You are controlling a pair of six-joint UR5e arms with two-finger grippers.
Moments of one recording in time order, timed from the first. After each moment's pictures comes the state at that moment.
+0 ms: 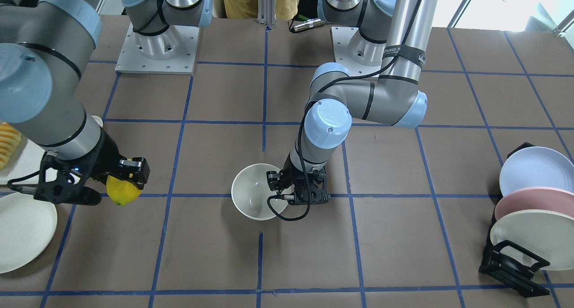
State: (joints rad) left arm -1.79 -2.01 -1.74 -0.88 1.40 -0.35; right arm 1.56 -1.26 1.46 -1.75 -1.55 0.05
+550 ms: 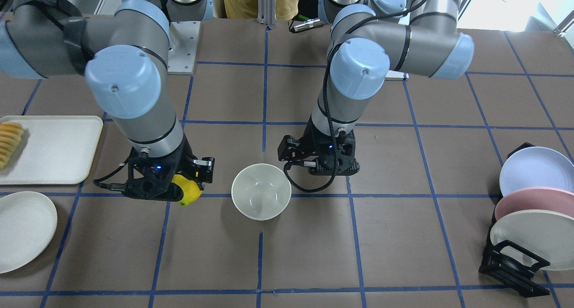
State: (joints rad) left arm -1.74 -1.82 -1.61 -1.25 1.47 -0.21; right arm 1.73 -1.21 1.46 -1.85 -1.55 0.23
